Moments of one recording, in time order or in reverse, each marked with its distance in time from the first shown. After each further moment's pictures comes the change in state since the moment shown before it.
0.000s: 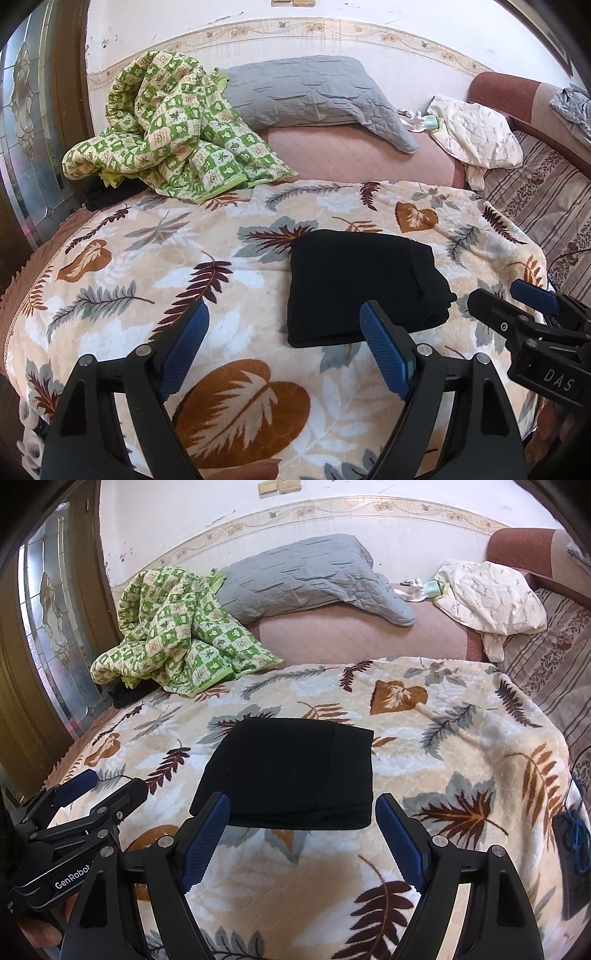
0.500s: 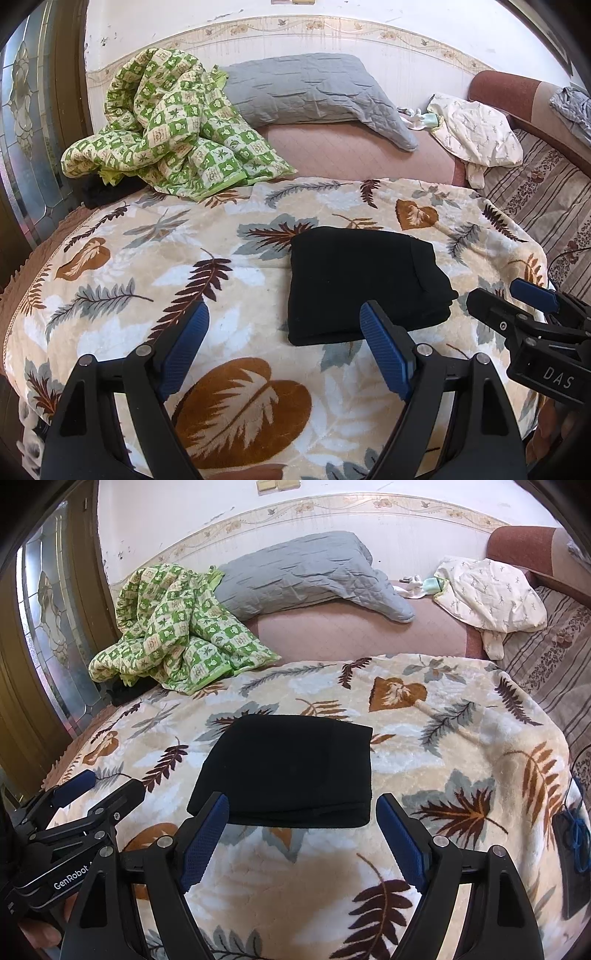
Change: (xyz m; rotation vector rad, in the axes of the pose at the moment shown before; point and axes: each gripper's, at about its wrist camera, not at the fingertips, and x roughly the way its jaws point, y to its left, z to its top) left arm 0.004 0.001 -0.002 0.004 0.013 -0.004; right arm 0.006 -0.003 0.000 -0.004 0.017 0.000
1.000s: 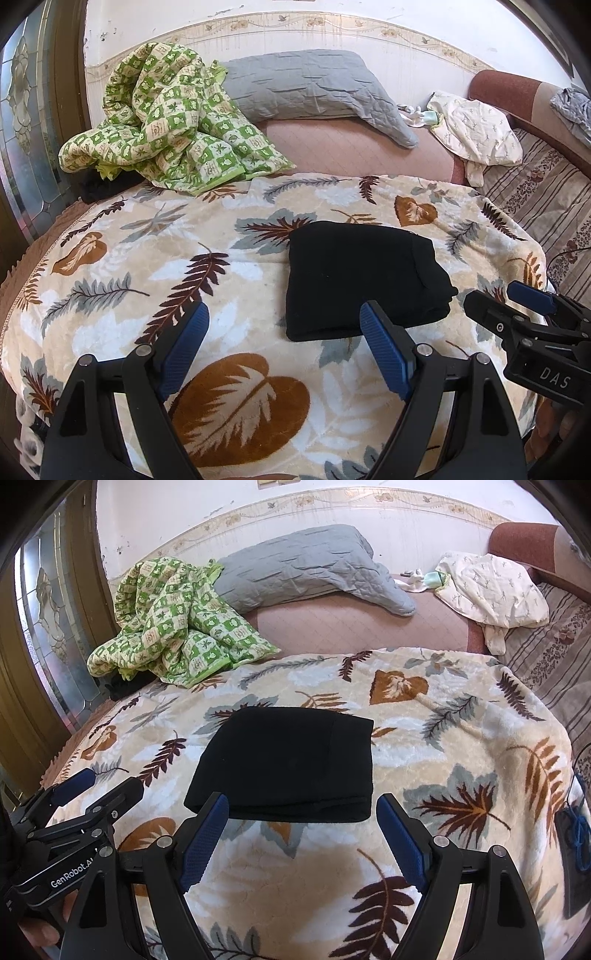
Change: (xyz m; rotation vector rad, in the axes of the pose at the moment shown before) left arm 0.005 0.002 -0.003 -0.005 0.014 -0.012; right arm 0.007 0.000 -0.004 0.003 0.020 0.001
